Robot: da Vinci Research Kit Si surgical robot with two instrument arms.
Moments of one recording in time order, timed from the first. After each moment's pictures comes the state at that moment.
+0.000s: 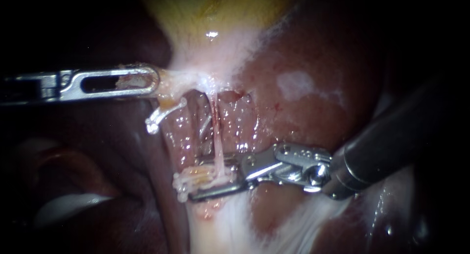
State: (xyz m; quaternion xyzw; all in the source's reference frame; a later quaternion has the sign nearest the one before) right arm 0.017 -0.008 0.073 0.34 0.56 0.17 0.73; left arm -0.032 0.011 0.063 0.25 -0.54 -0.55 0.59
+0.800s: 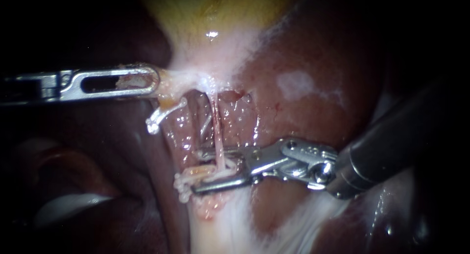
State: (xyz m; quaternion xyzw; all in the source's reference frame) right arm 0.016 -0.007 0.072 0.34 0.59 0.18 0.71; left arm -0.032 0.011 0.063 0.25 -0.54 -0.55 0.59
